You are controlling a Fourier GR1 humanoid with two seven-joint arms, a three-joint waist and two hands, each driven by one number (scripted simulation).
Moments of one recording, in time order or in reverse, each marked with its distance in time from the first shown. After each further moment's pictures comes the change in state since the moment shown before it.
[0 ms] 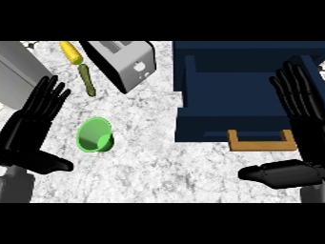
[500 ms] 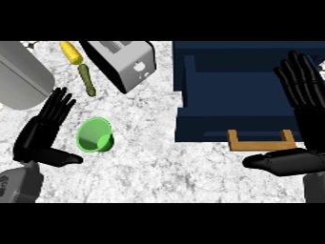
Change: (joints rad) left arm -0.052 0.016 0.024 0.344 -0.145 -0.032 -0.207; right arm -0.064 -0.021 -0.048 0.058 -0.015 0.028 -0.028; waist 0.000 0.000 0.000
